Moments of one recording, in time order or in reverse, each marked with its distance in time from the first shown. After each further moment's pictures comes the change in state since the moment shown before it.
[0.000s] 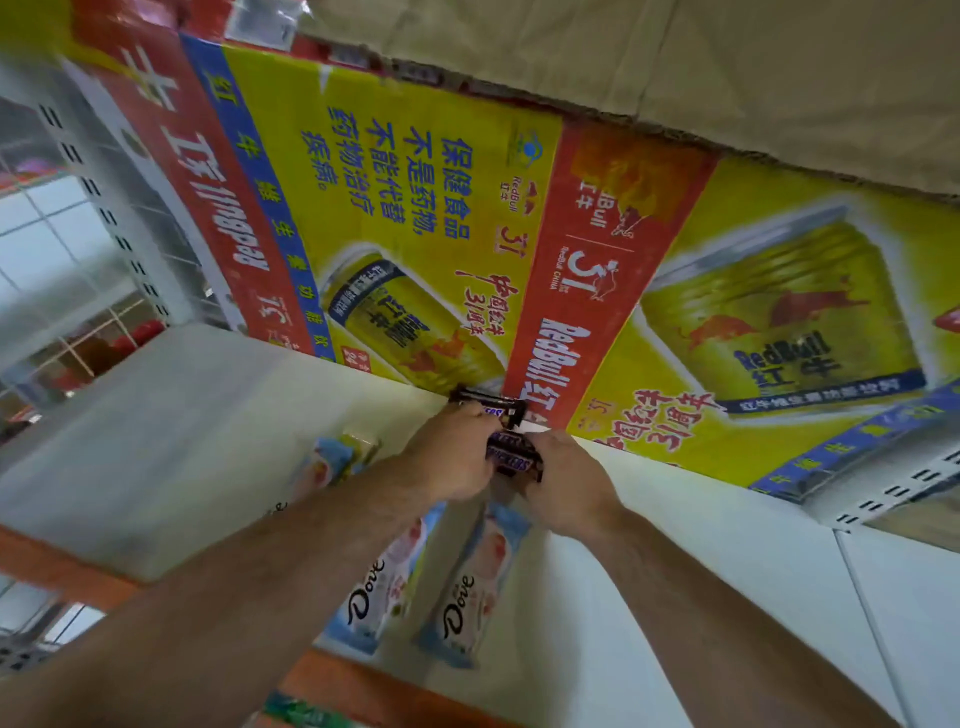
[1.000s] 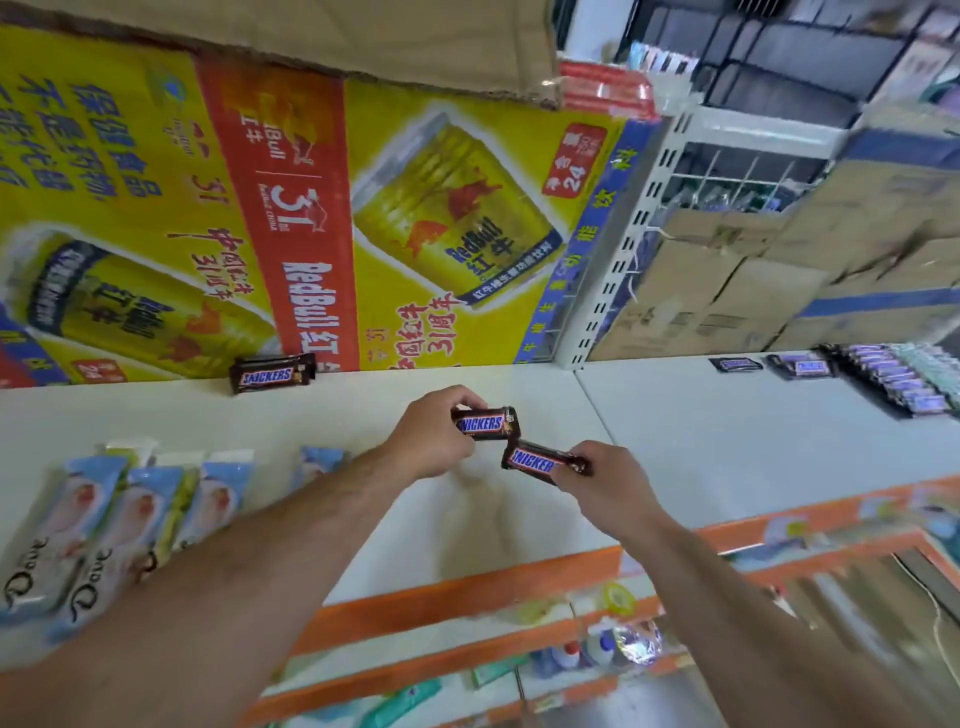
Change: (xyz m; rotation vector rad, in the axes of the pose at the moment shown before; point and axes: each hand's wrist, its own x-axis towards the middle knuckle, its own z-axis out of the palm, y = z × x) left_hand -0.029 0.170 0.046 -0.670 -0.241 0.103; right_hand -0.237 0.105 -0.052 0.402 0.372 0.641
